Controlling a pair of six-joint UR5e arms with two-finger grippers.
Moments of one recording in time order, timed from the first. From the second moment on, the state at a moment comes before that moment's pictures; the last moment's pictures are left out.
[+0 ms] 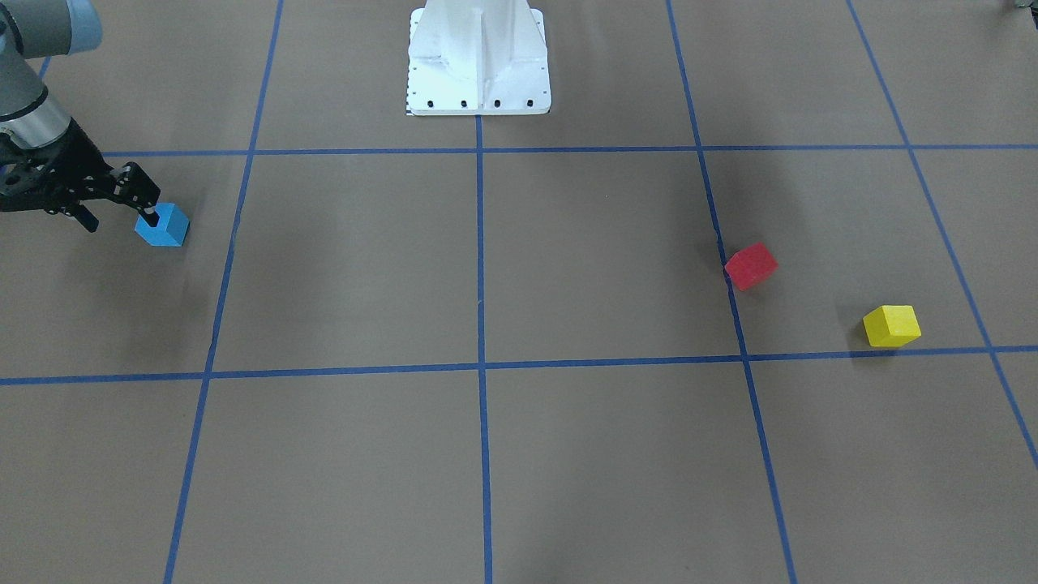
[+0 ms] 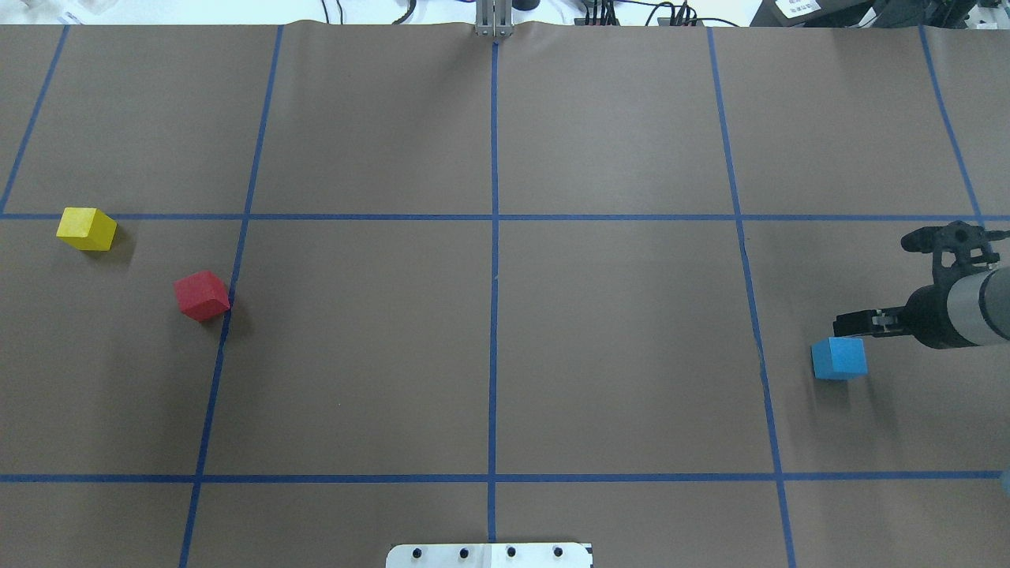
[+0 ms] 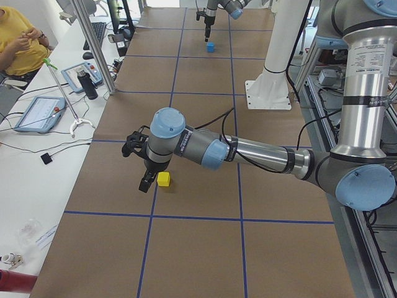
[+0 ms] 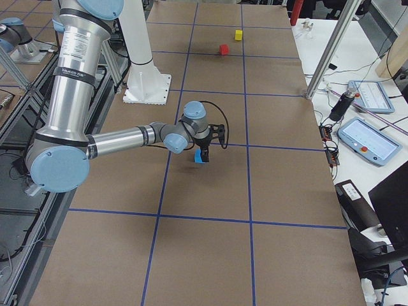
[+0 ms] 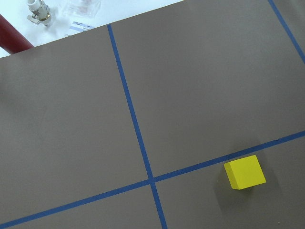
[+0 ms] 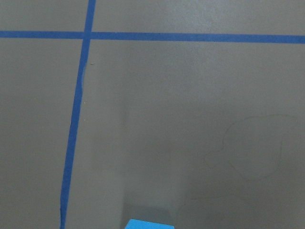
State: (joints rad) left arm -1.61 -1.57 -1.76 -1.80 -2.33 0.03; right arm 0.74 -1.81 1.93 -0.93 1.92 1.02
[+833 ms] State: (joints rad) left arm -1.61 -1.57 -1.77 -1.81 -2.33 0.03; right arm 0.59 -1.83 1.92 -0.93 1.80 1.07
